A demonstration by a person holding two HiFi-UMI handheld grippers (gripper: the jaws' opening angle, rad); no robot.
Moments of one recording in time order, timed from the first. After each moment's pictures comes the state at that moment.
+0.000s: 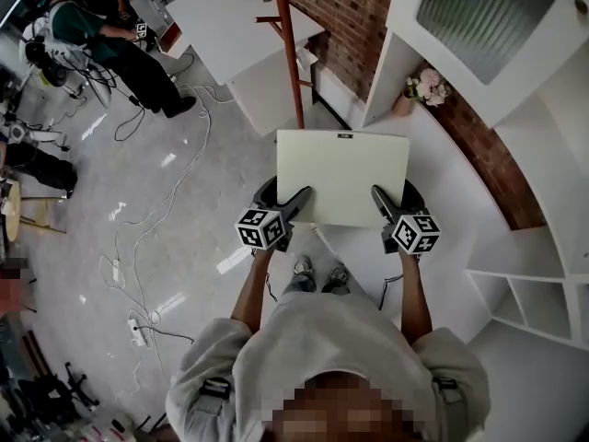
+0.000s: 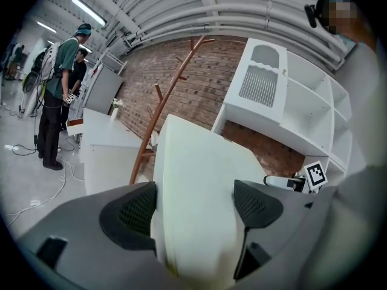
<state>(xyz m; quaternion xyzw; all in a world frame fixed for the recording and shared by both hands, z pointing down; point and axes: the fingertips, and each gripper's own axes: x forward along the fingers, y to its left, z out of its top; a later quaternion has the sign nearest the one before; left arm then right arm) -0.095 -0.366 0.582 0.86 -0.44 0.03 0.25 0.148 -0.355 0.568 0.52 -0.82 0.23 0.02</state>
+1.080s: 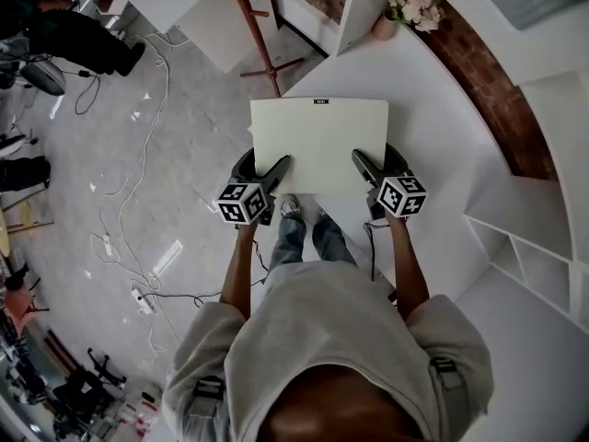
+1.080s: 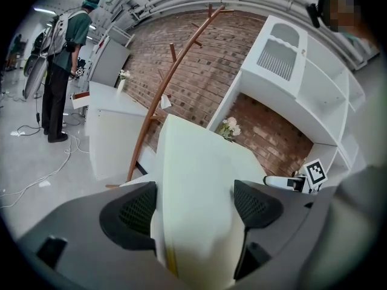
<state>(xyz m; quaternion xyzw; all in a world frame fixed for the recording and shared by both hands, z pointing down) -0.071 -0.357 0.704 0.83 -0.42 0.10 0.34 0.171 -0.339 0.700 0.52 -0.78 0.34 0.07</state>
